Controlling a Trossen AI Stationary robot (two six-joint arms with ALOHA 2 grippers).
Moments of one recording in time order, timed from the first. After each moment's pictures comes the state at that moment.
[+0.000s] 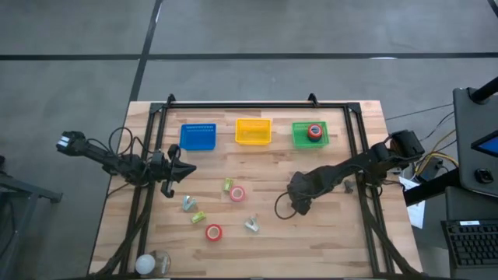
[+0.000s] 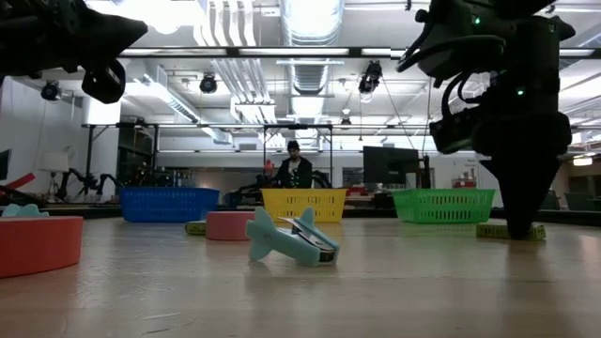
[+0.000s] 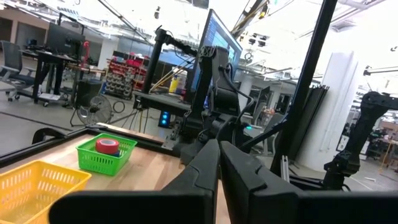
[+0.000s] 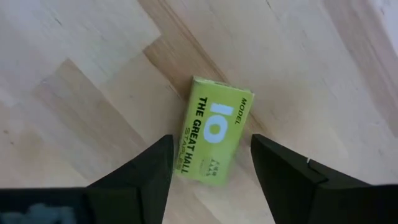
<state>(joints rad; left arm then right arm) -0.37 0.38 0.01 0.58 -0.41 -0.18 0.26 1.64 0.85 -0.71 0.05 0.94</state>
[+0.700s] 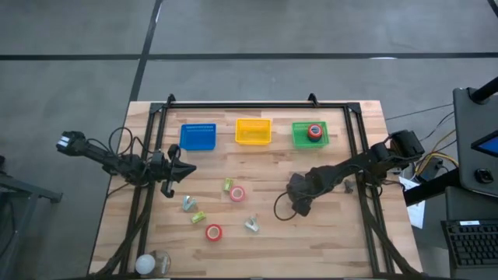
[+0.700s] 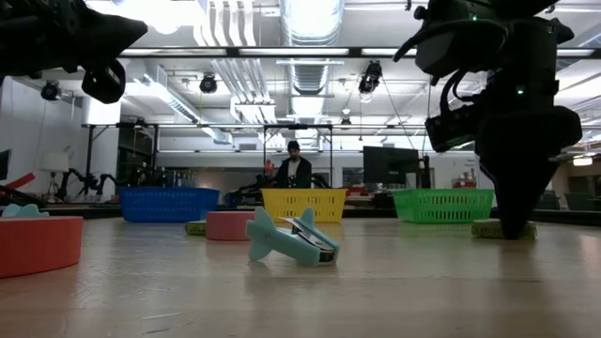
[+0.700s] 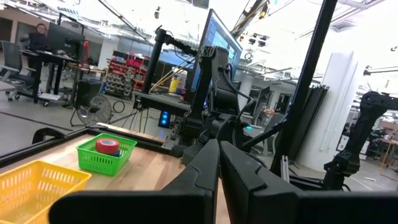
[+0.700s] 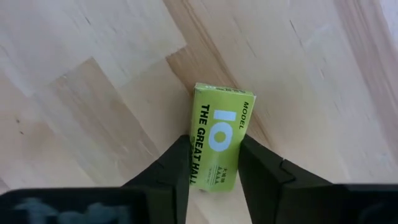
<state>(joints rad) -0.37 0.38 0.01 0.58 -0.41 -0.18 0.26 1.63 0.84 -0.67 0.05 0.82</state>
